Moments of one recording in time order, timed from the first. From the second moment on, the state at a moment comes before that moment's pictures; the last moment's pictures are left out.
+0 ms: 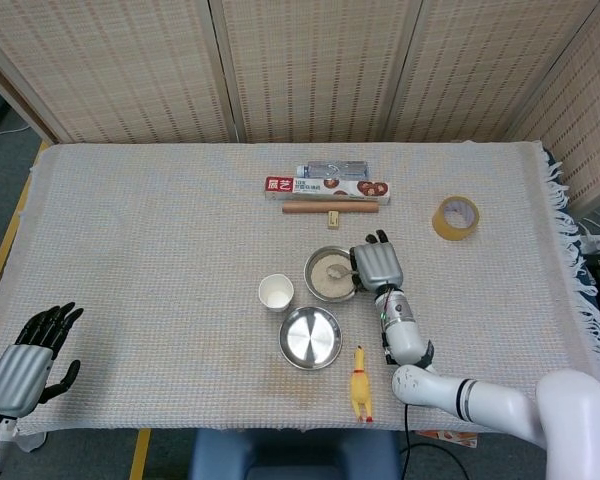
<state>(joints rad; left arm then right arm) -0.13 -1.11 0.03 -1.59 1.61 1.44 0.00 0.86 -1.69 0.32 -1.36 -0.61 0.97 -0.78</state>
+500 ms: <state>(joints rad) -0.13 -1.11 0.04 -1.59 1.61 1.45 0.00 0.87 -1.66 0.28 -1.38 -0.59 0.98 -0.74</state>
